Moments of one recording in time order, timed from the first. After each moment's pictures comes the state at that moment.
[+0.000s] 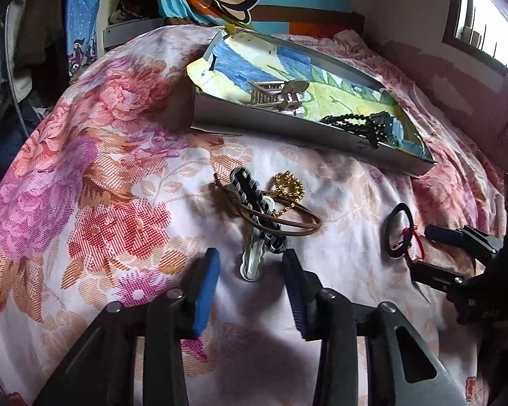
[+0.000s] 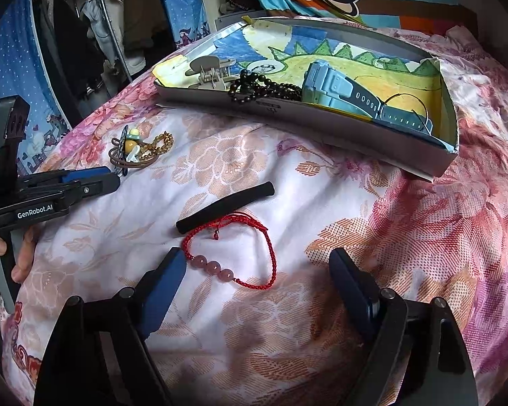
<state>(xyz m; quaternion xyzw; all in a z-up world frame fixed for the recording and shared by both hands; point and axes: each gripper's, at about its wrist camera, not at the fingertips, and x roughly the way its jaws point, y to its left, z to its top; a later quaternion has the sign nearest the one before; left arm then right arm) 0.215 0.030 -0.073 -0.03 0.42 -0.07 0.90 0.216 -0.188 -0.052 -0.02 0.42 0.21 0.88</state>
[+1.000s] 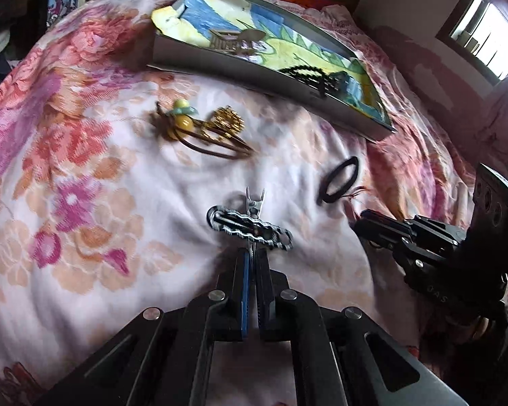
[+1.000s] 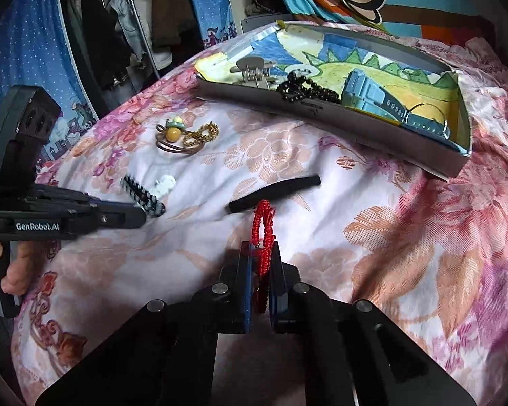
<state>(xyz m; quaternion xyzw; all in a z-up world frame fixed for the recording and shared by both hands) 0.184 0.008 -0.079 -0.11 0.50 -0.14 0.85 0.186 -0.182 -0.039 -0.02 0.41 0.26 0.87</state>
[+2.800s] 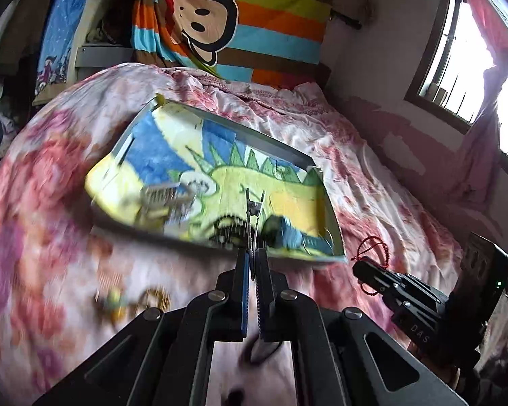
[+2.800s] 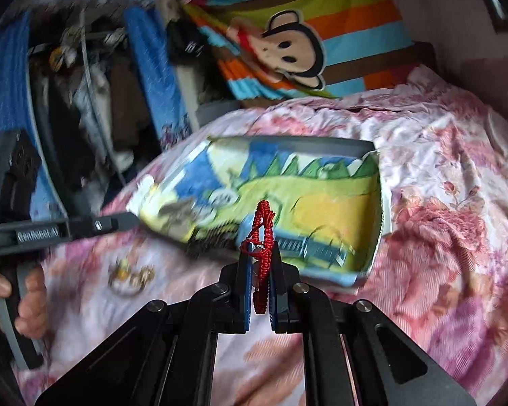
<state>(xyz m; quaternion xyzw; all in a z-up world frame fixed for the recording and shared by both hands) 0.253 -0.036 0.009 -0.13 0.34 -0.15 0.92 0.243 -0.258 0.025 0.08 0.26 0.17 0.95</state>
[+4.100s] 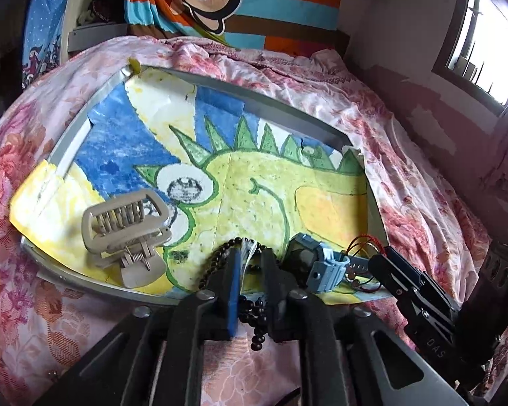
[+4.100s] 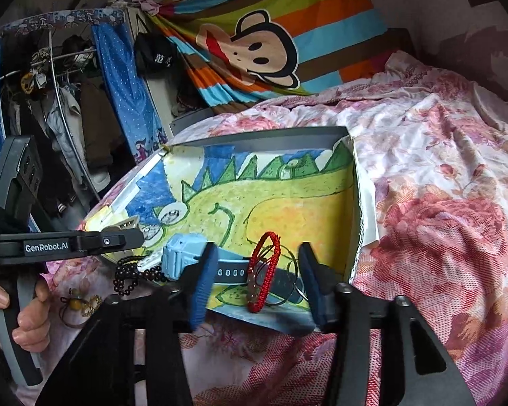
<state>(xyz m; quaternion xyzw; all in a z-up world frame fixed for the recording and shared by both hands) 0.340 -0.071 -0.026 -0.10 0.39 -0.12 0.90 0.301 -0.274 -0.018 0.12 0.25 0.14 0.95</state>
